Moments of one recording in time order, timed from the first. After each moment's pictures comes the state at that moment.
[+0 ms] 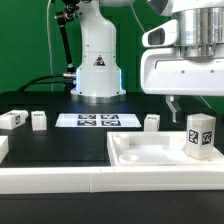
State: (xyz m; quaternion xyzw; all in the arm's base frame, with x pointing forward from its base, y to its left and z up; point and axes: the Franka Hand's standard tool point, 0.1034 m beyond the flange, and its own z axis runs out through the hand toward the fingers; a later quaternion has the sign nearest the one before) arm 0.618 0.121 0.085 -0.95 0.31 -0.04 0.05
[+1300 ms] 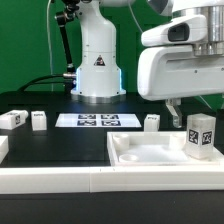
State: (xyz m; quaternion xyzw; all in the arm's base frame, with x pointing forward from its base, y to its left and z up) arm 0.621 0.120 0.086 -0.99 -0.15 -0.06 0.03
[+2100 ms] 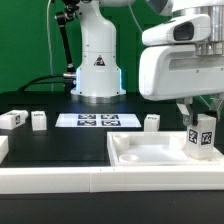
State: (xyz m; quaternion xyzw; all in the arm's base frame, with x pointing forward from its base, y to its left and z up) arm 0.621 0.119 0.086 -0.98 -0.18 -0.06 0.02
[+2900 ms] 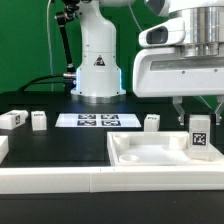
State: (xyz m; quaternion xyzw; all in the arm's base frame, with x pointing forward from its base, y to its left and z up) arm 0.620 0.118 0.084 -0.97 0.22 -0.05 0.04
